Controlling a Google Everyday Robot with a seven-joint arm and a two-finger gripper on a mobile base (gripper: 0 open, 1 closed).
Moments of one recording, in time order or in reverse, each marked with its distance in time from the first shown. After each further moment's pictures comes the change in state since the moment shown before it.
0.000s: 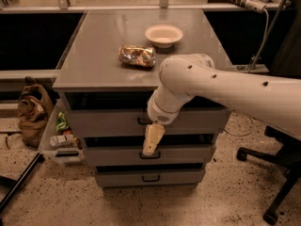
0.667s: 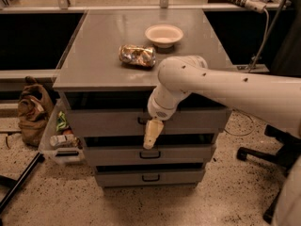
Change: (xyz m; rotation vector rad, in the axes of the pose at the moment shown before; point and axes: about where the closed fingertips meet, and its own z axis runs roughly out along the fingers) arm 0.010 -0.038 0.033 0.010 0.011 0.008
